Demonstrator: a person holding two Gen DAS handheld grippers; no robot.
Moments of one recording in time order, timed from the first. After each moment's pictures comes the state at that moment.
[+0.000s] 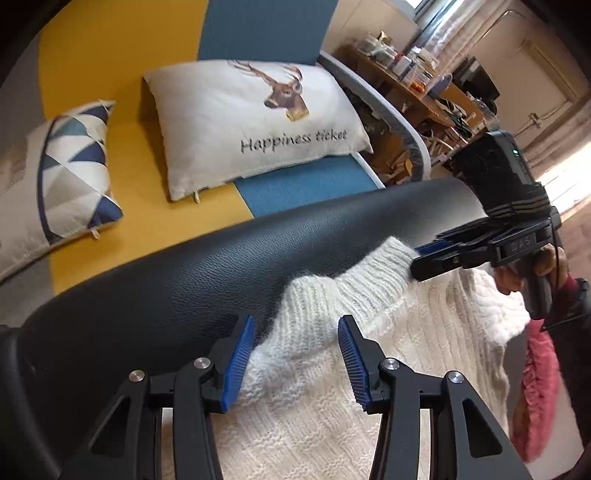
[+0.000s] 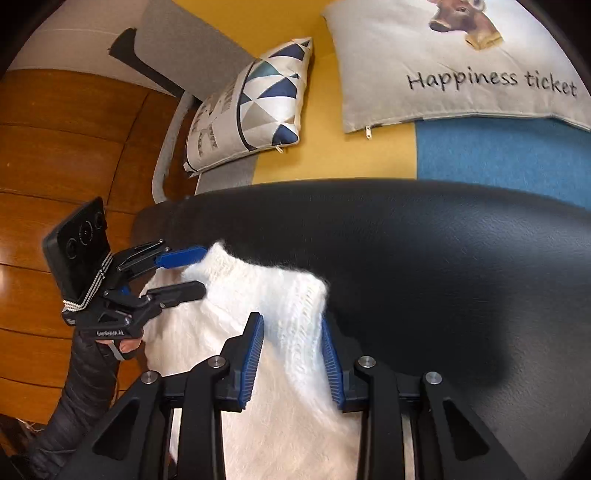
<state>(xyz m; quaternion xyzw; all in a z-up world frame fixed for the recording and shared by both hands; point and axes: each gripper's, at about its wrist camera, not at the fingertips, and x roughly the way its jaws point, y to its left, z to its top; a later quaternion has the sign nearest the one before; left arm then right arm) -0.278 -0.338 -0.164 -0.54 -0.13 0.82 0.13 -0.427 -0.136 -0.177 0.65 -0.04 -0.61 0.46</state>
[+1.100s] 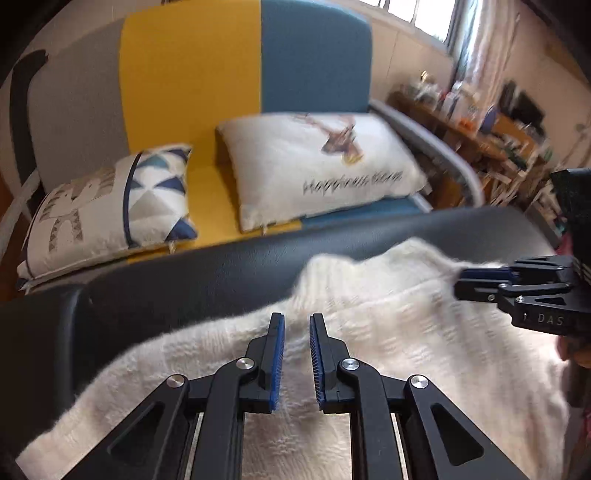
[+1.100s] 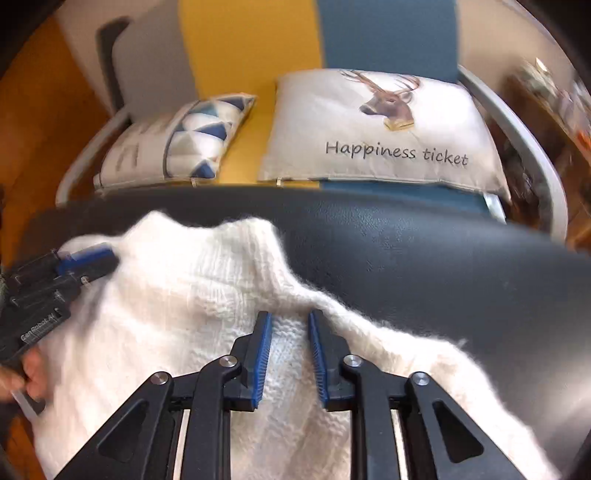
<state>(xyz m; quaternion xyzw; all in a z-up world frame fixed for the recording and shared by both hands) -0.221 -0.302 -0.167 -0.46 -0.07 0.88 -0.05 -0.361 -0.114 -0.162 0.52 0.08 -0.80 0.29</state>
